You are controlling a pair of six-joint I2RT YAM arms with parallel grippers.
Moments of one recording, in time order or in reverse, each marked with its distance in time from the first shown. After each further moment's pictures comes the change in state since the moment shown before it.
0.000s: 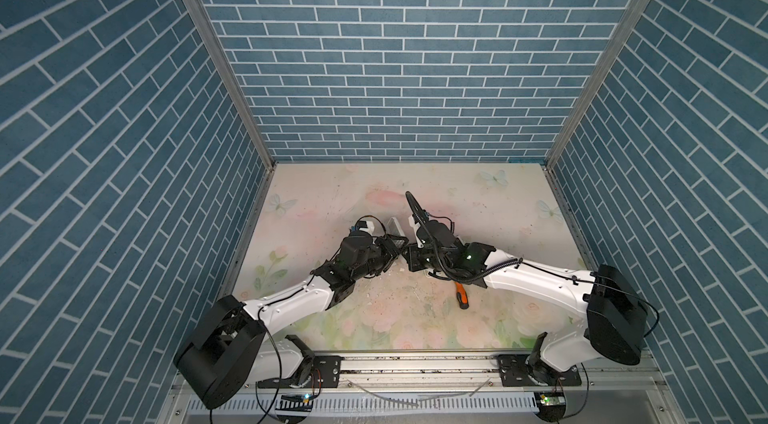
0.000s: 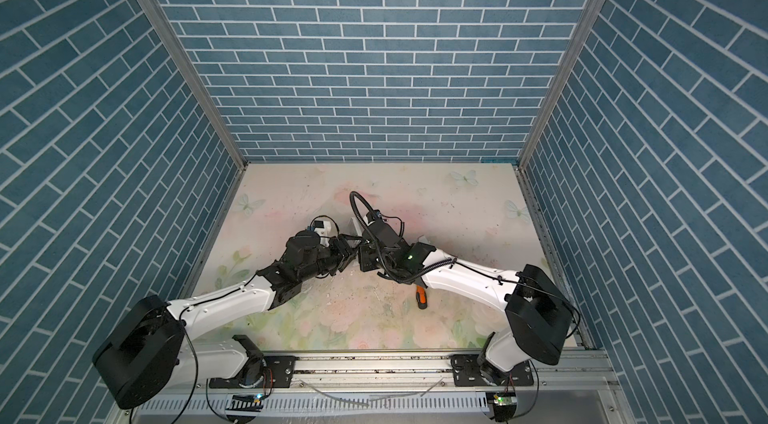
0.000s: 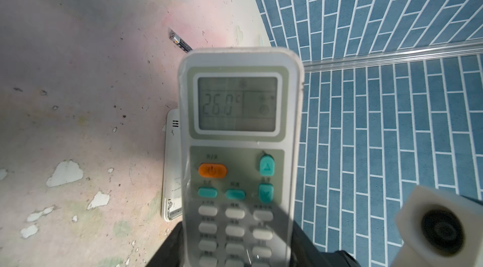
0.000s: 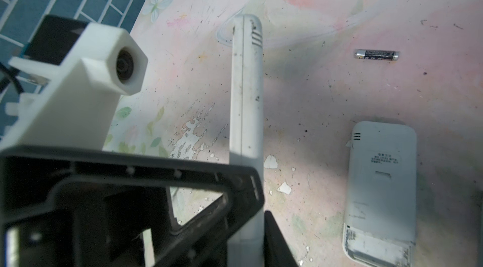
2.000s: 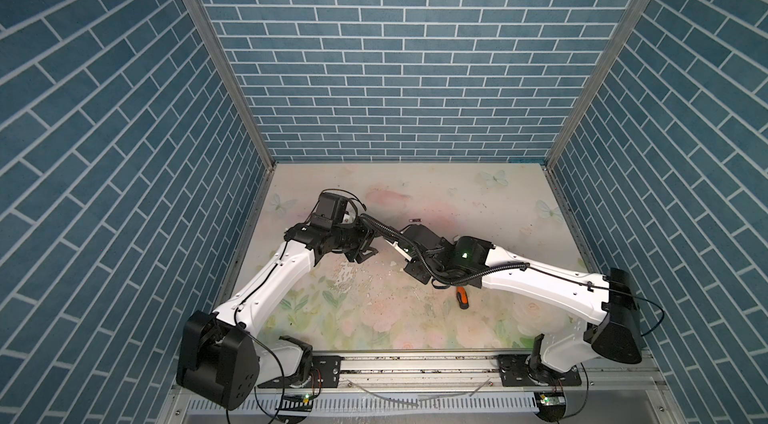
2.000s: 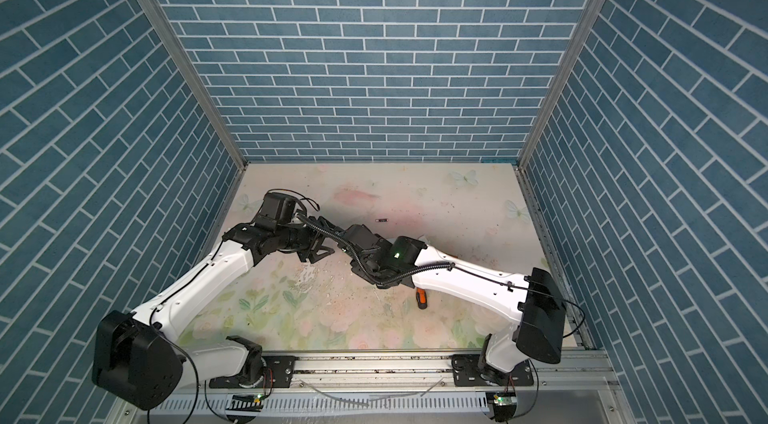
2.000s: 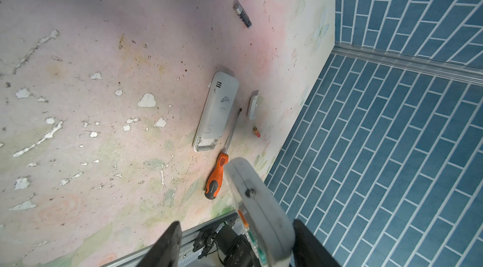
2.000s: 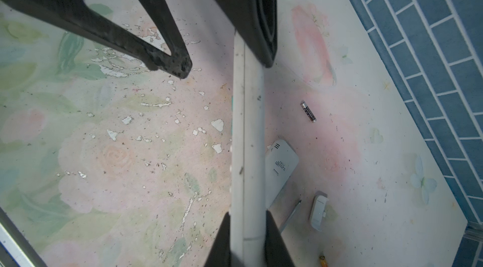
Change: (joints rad) left arm 0.309 0.015 0.450 -0.913 0.406 0.118; right arm 0.181 0.024 0.311 -0.519 0.301 -0.713
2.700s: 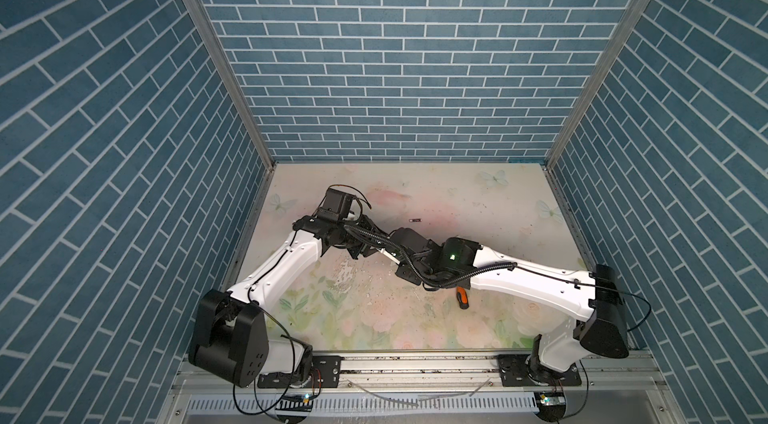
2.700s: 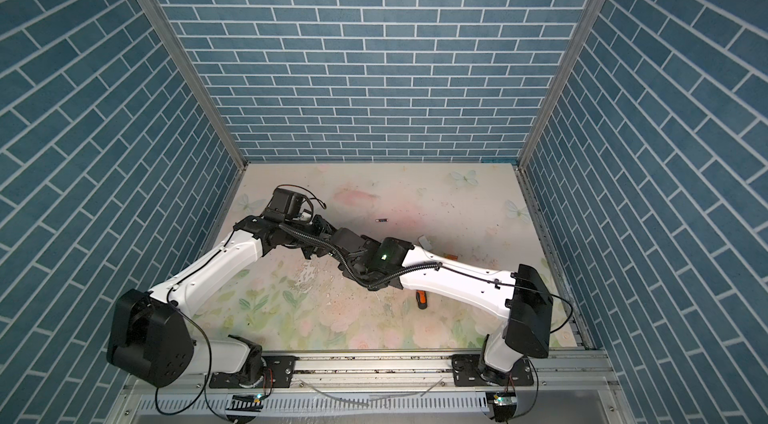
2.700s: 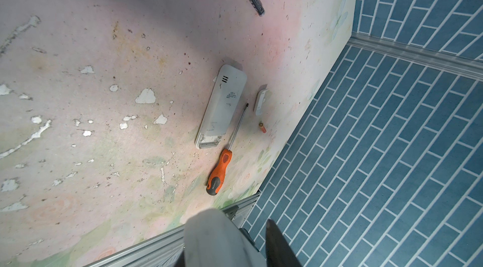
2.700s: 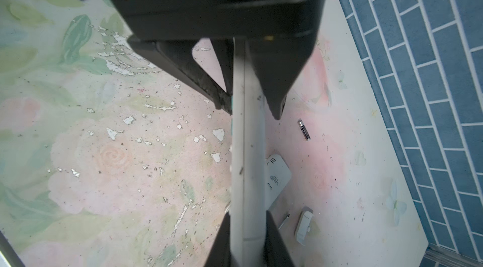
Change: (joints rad) left arm 0.001 0.094 0.040 -0.006 0.046 0.004; right arm 0.047 0.075 0.082 -0.017 0.056 -0.101
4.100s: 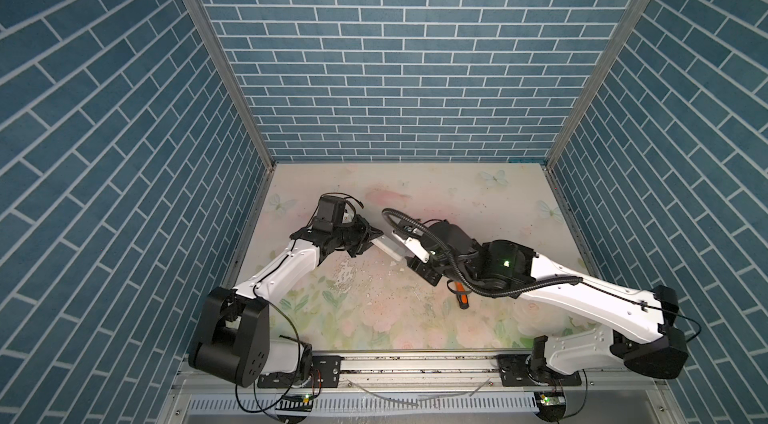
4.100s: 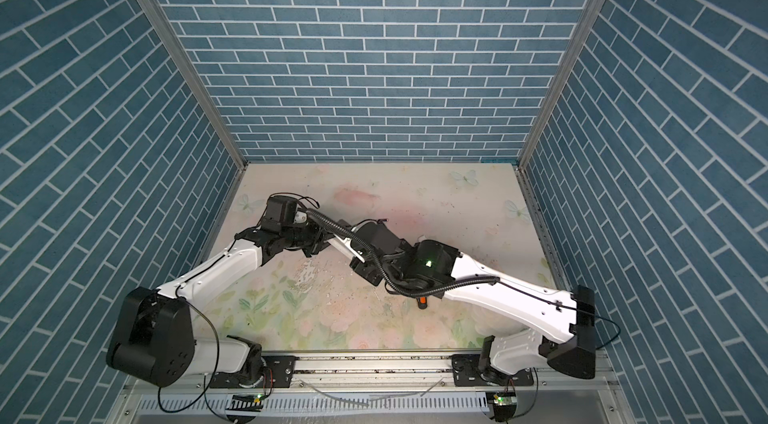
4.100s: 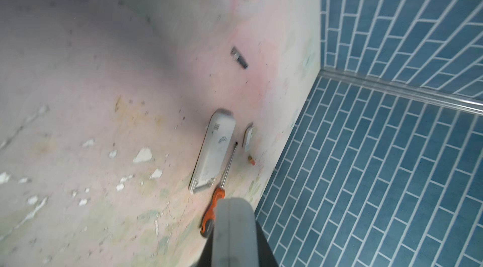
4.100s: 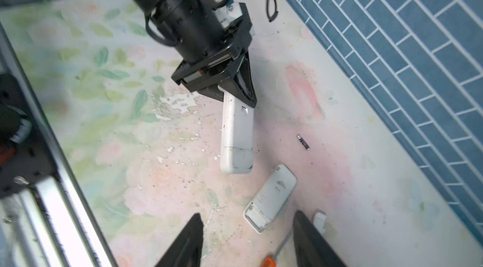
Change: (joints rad) left arm 0.054 -0.040 -0.202 0.405 -0.089 -0.026; right arm -0.031 -0.281 -0.045 -0.001 -0.131 0.218
